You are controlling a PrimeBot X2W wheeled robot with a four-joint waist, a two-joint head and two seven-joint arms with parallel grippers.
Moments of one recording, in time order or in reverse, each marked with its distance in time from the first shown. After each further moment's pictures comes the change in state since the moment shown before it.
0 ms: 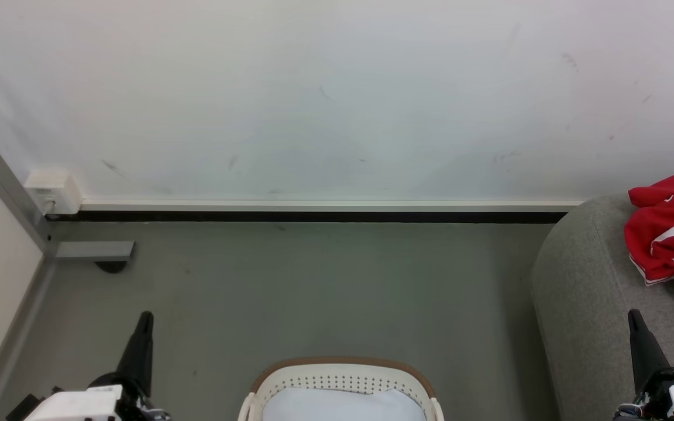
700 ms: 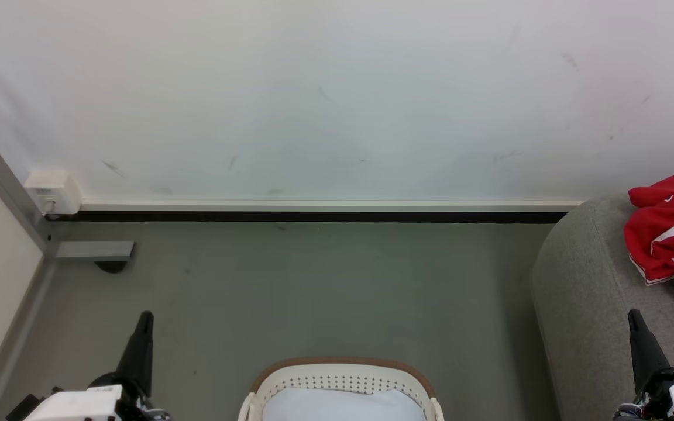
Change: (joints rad) left arm 0.000 0.000 0.000 0.000 0.000 0.000 0.000; right arm 0.000 0.001 -0.002 0.000 0.000 0.000 0.003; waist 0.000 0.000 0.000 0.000
